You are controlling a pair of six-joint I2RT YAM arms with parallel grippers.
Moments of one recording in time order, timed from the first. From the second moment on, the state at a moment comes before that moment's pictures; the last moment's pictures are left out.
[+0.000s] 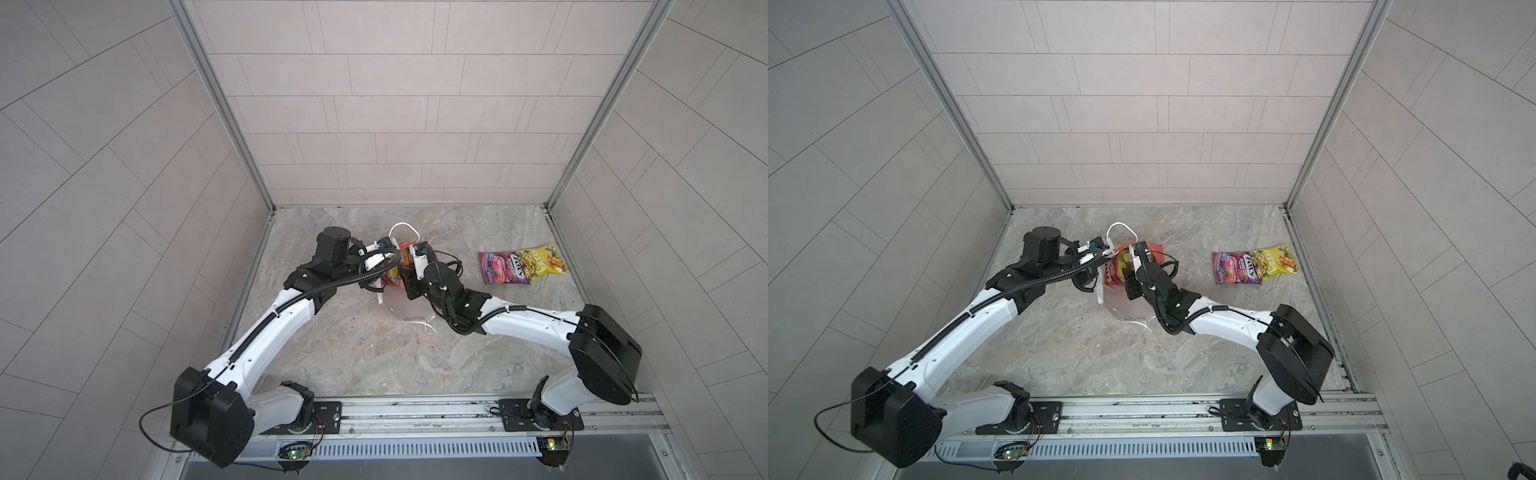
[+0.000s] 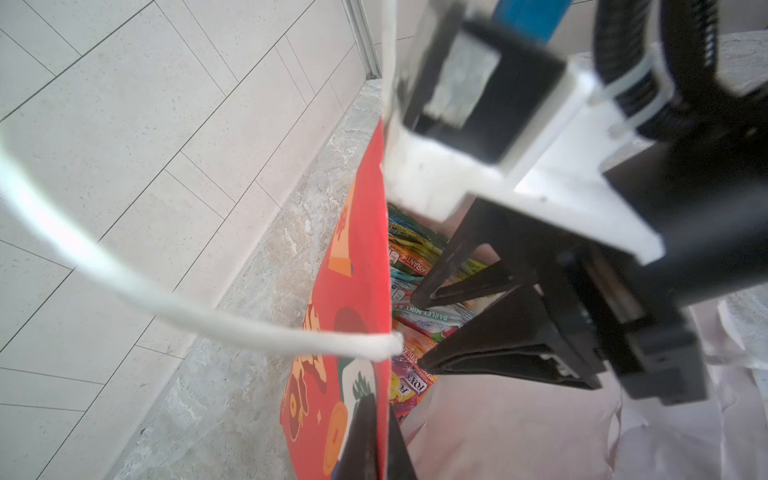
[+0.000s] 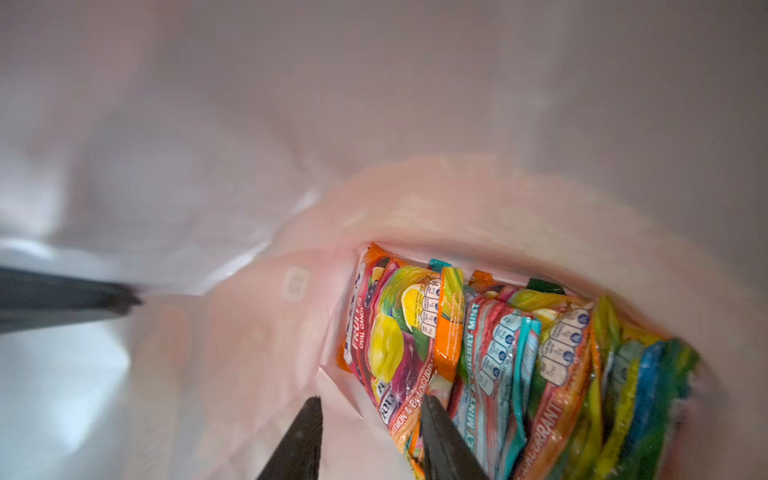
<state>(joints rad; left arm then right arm) -0.41 1.22 1.01 -0.31 0.44 0.65 0.84 1.52 0.92 0.24 0.27 0.31</state>
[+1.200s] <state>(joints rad) -0.42 1.18 0.95 -0.28 0.44 0.69 0.90 1.66 1.06 0.21 0.47 0.40</state>
